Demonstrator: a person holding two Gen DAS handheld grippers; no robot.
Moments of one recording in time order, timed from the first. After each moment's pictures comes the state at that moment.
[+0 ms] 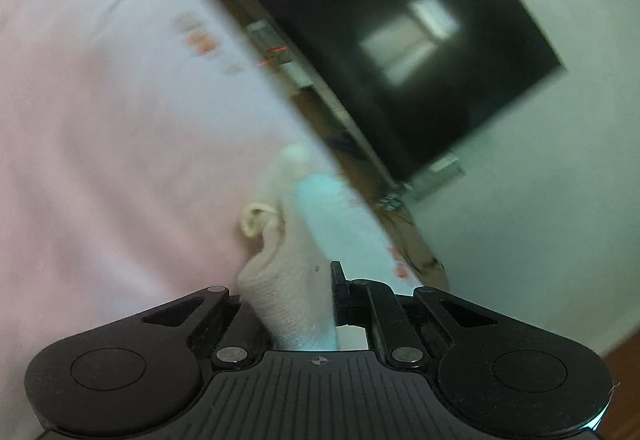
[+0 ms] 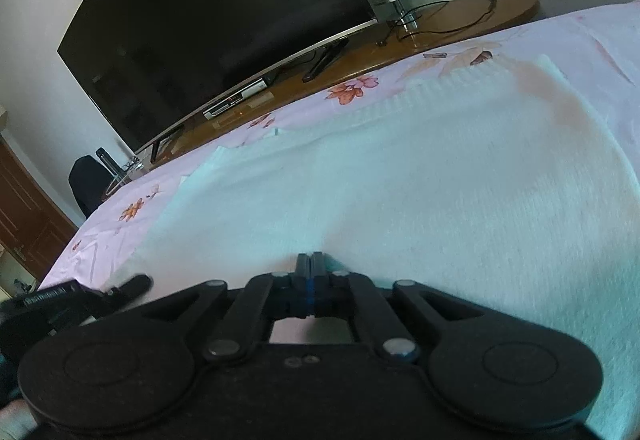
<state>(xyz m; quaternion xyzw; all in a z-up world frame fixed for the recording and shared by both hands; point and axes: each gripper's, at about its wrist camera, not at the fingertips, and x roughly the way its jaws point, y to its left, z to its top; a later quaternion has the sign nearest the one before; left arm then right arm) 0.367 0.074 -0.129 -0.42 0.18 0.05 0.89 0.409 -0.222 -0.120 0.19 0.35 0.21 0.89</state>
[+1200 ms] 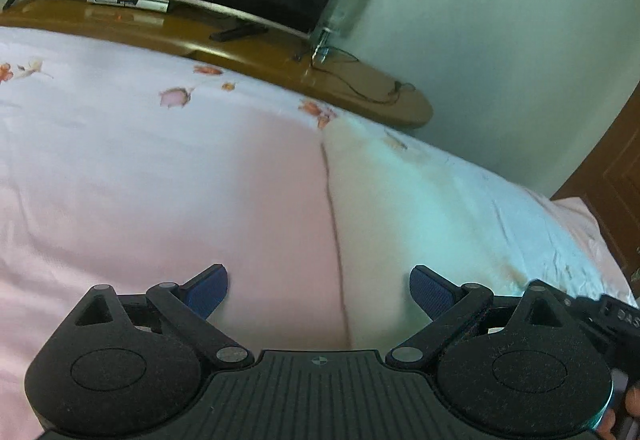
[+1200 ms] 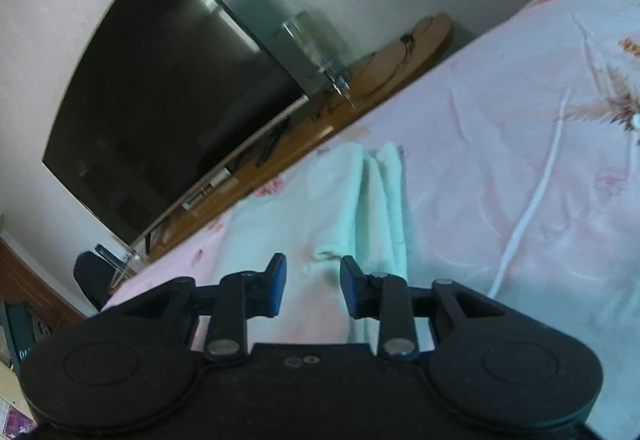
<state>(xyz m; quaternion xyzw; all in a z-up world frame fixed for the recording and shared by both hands) 0.466 -0.001 -0.101 -0.19 0.36 -0.08 0.91 0.390 -0.360 -0.089 0.28 0.30 0.14 0.90</state>
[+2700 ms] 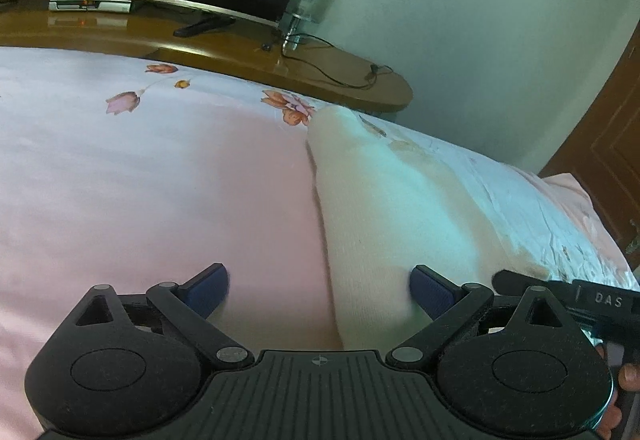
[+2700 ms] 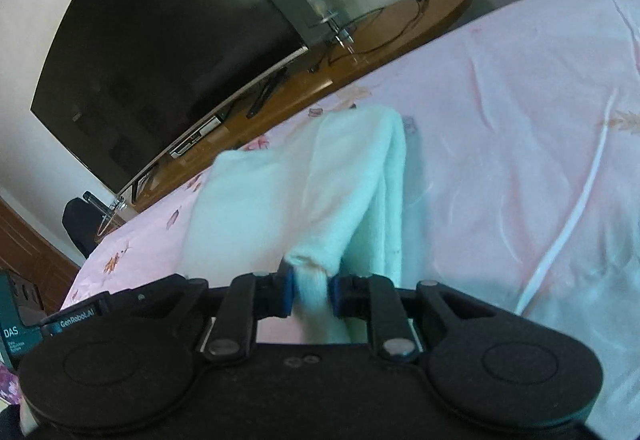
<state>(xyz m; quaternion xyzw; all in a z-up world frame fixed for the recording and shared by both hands) 0.484 -0.029 -0.105 -0.16 0.37 -0.12 0.91 0.419 -0.347 -0.086 0.22 0.36 0.17 0.89</state>
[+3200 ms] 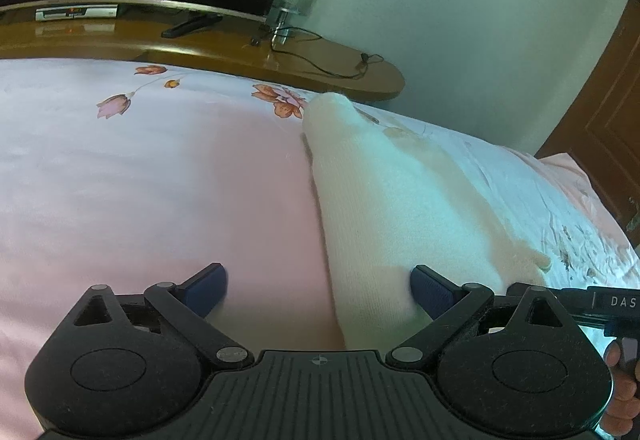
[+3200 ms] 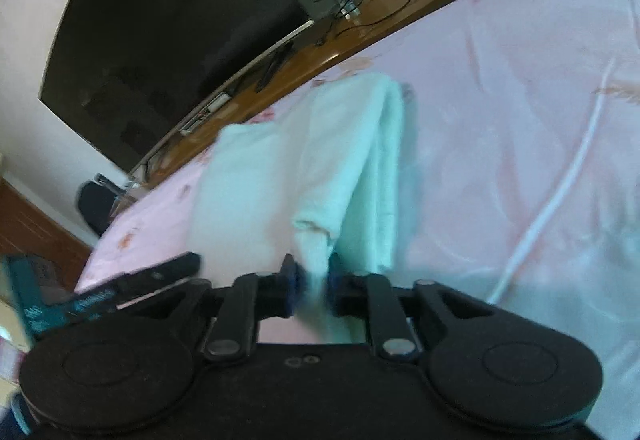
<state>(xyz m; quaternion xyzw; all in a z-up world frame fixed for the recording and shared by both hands) 0.480 -0.033 -0.102 -0.14 0.38 -0.13 0.91 0.407 -0.361 -0.087 0.25 0.40 0.19 0.86</state>
